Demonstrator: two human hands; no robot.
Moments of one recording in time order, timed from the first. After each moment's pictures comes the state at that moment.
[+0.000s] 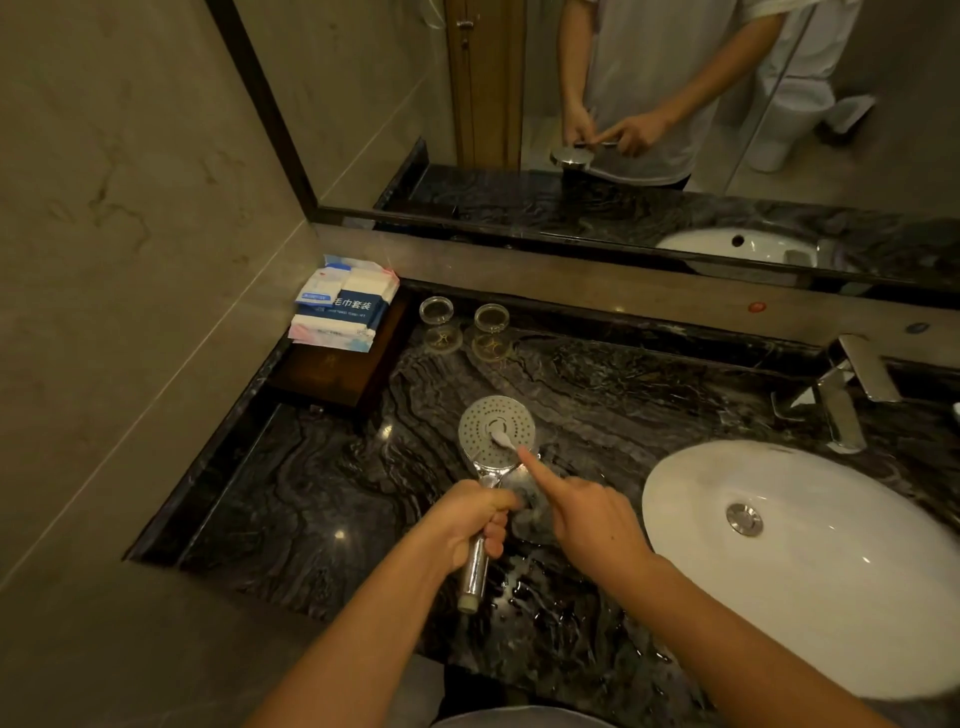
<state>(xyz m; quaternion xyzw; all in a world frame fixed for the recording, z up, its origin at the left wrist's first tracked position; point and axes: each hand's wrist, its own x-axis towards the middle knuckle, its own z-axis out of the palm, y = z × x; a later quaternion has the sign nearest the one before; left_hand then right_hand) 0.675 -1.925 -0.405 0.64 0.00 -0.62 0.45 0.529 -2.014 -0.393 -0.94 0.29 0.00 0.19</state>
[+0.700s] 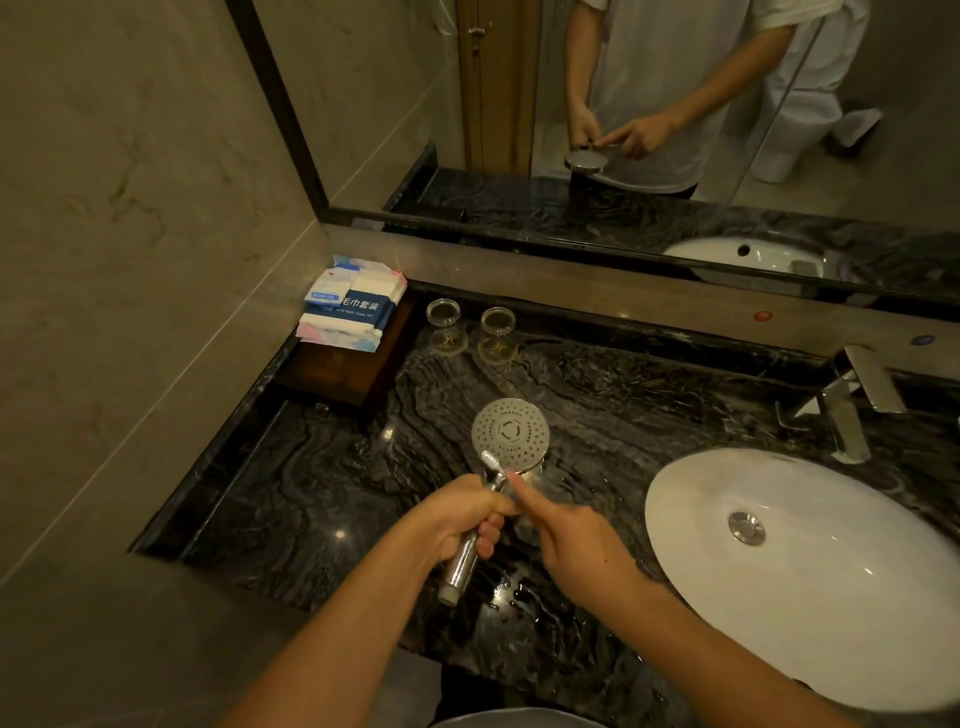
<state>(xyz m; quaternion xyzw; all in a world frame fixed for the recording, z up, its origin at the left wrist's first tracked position) 0.690 -1.921 -0.392 0.65 -0.06 -0.65 0.39 0.527 -1.993 -0.398 -0.91 0.26 -0.02 0.31</state>
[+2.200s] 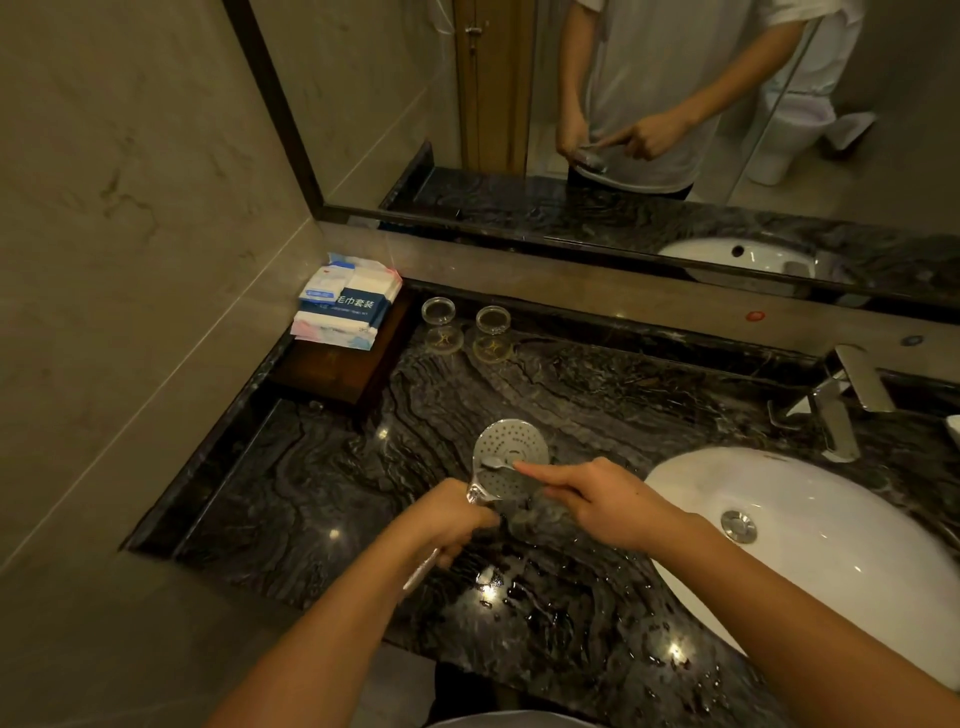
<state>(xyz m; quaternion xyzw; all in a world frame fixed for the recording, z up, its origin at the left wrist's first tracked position) 0.698 -1.909 -0.413 0.78 -0.22 -0.53 0.24 0.527 -2.059 -0.368 -0.92 0.18 0.07 0.33</state>
